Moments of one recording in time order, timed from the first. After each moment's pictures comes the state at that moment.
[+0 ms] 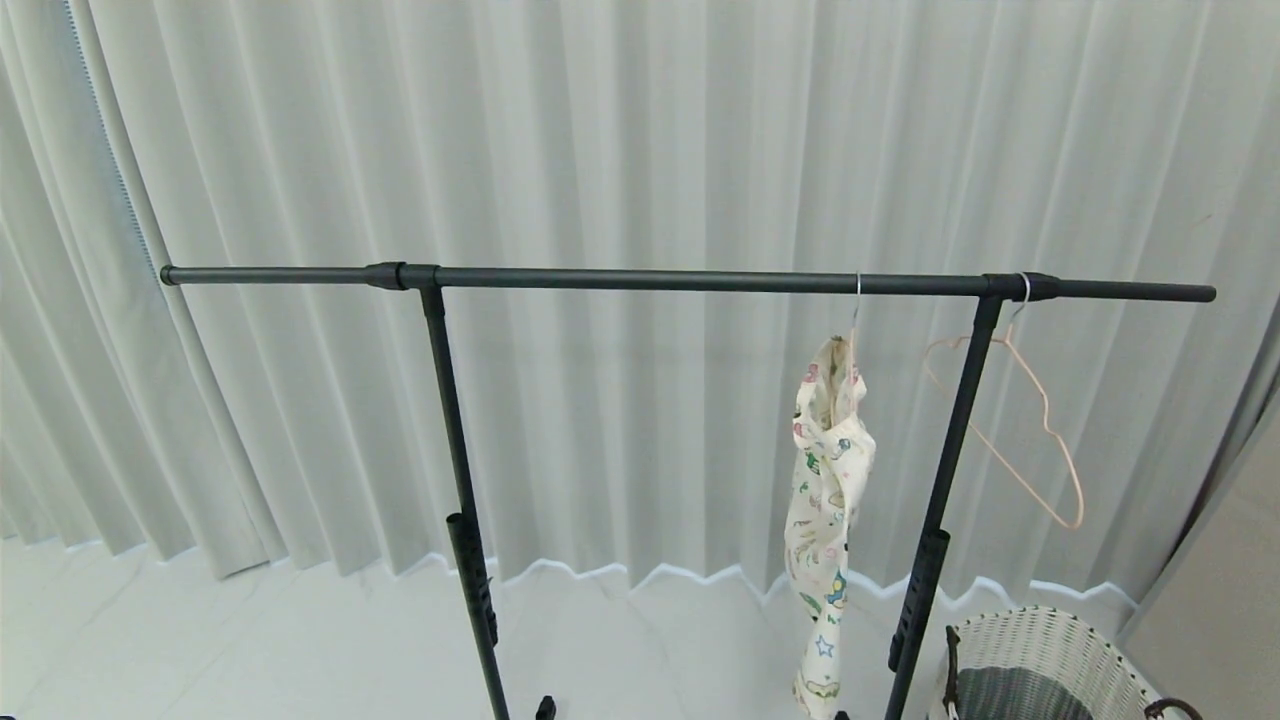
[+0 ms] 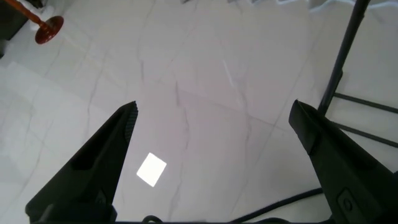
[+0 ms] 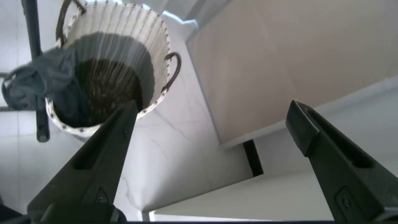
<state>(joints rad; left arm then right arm) -0.16 0.79 -0.01 0.00 0.67 -0.02 0.08 0.49 -0.10 0.14 -0.54 -0.32</state>
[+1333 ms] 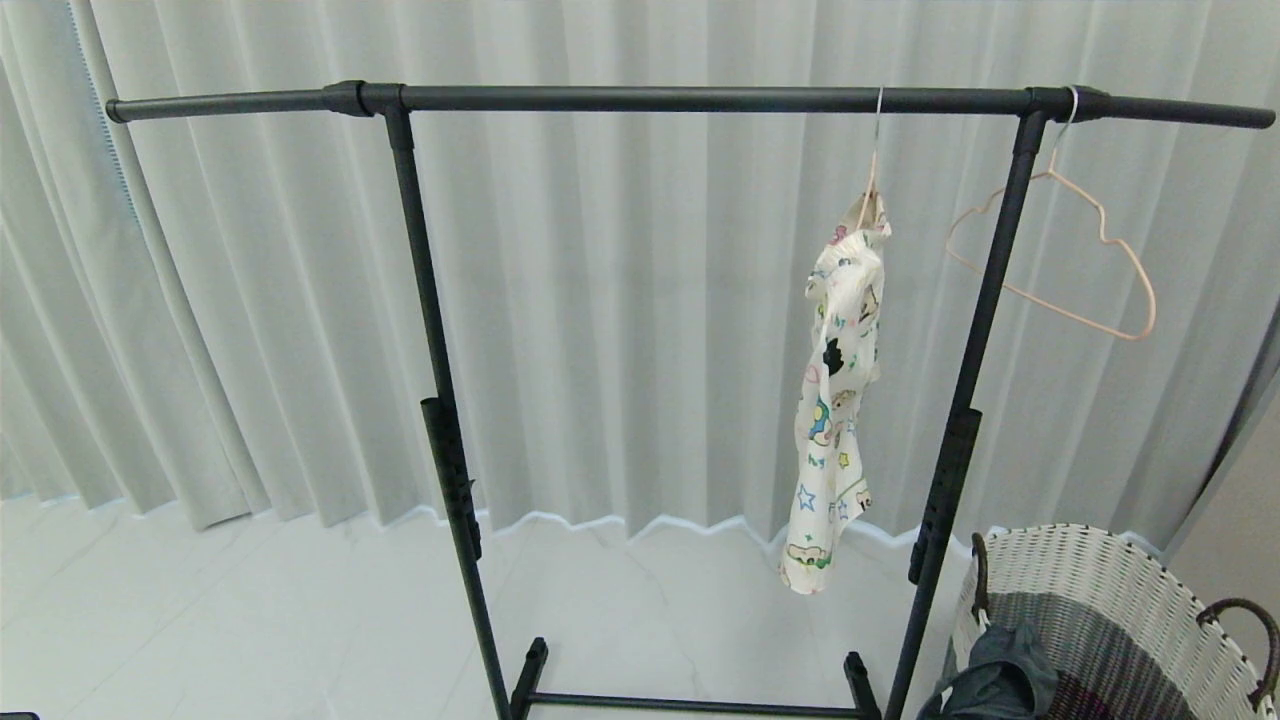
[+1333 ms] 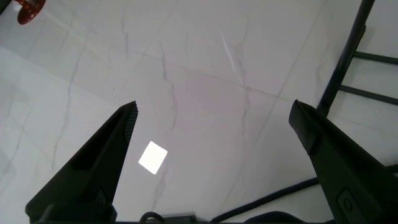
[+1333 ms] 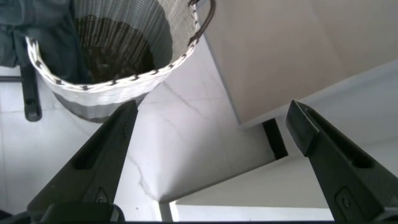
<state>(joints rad) -0.15 0.85 -0.01 0.00 0.67 -0.03 0.03 0.50 -0.10 0.15 -0.55 -0.32</state>
